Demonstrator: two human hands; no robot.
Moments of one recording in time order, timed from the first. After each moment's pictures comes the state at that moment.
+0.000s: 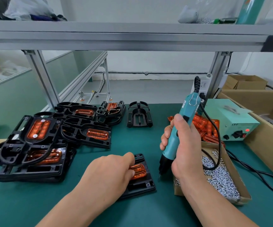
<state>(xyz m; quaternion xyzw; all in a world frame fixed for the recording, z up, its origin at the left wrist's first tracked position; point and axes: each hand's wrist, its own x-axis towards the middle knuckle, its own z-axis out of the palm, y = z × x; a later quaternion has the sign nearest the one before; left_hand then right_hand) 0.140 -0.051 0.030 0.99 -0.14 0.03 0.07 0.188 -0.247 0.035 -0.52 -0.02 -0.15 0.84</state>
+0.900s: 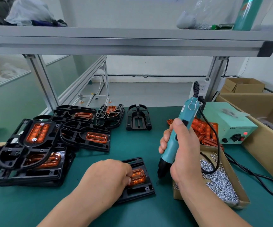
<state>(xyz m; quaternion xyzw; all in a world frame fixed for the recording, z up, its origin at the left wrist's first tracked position) 0.149 -0.048 0.027 0.99 -0.15 -0.01 0.06 0.188 -0.247 0.034 -0.52 -0.03 -0.16 0.84</state>
